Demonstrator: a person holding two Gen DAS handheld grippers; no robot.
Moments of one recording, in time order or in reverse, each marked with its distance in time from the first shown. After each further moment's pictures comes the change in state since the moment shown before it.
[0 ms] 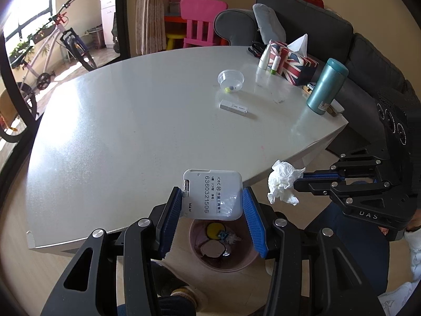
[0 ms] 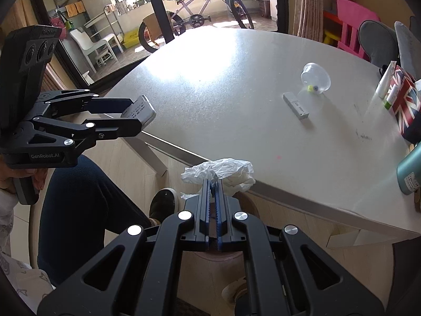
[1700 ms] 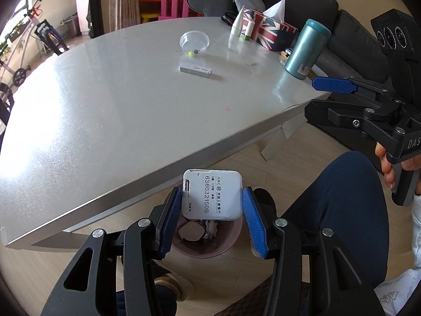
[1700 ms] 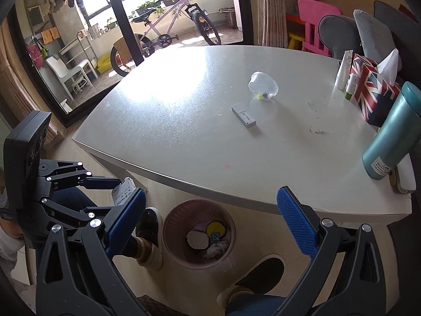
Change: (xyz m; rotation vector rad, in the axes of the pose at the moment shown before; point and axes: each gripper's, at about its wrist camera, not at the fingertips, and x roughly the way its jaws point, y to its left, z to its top) left arm 0.041 -0.040 -0.020 0.056 0.119 -0.095; right arm -0.040 -0.048 0.002 0.131 -0.116 -0.115
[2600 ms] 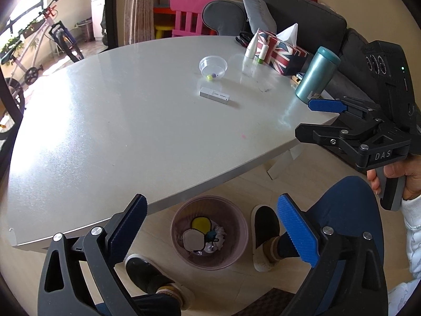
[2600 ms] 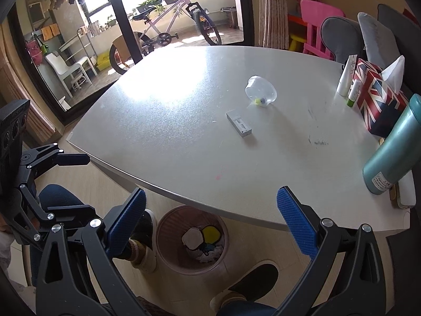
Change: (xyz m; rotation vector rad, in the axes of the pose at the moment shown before) left arm -0.024 0.020 0.016 -0.054 -0.084 0.031; right arm 0.022 -0.013 0.025 -0.041 0.012 -0.011
